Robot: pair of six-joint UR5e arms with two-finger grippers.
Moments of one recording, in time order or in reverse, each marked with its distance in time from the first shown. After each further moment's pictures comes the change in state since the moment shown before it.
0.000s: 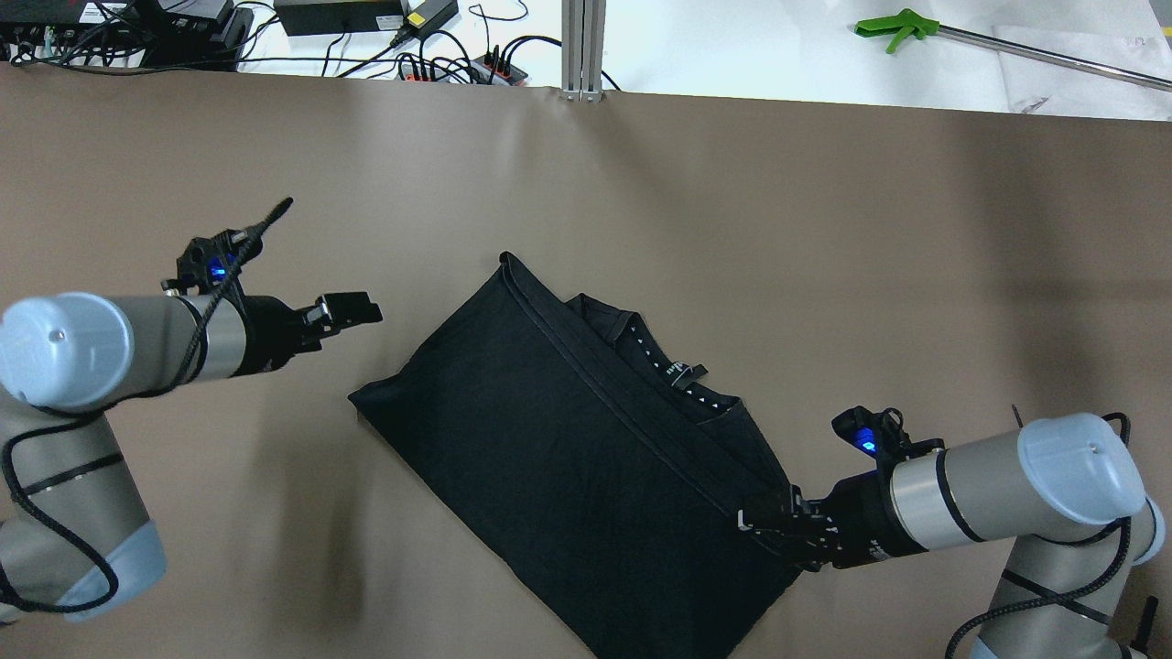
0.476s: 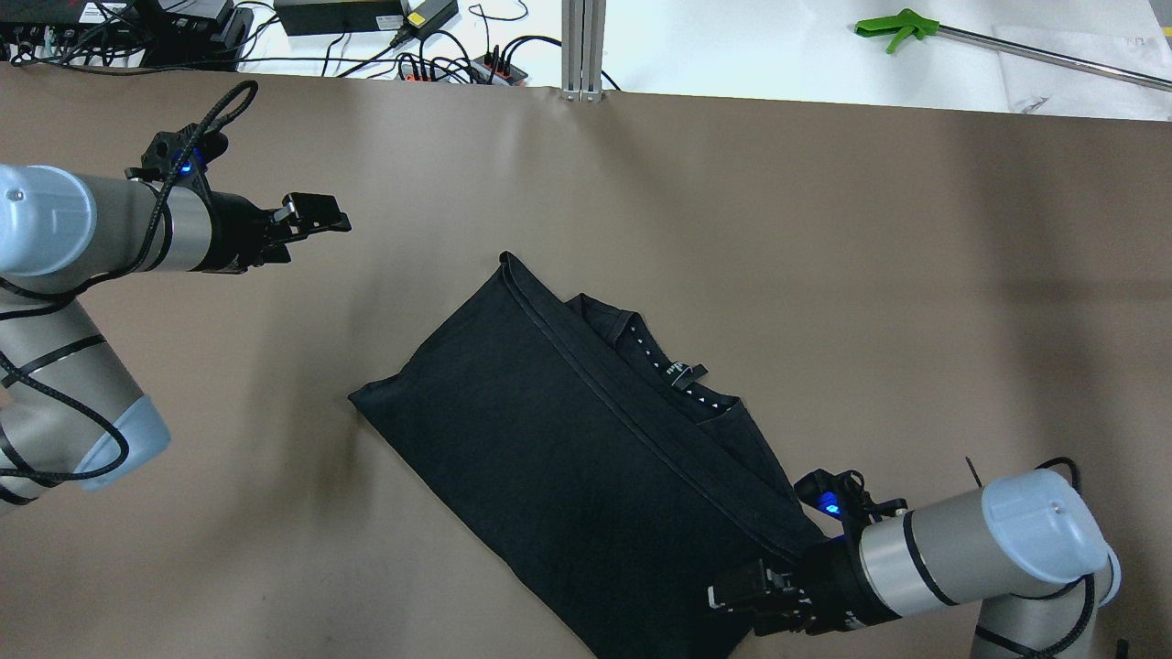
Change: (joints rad) left arm -0.251 -0.077 0.048 0.070 -0.219 0.074; right arm -0.111 -0.005 0.004 0.073 0.007 0.007
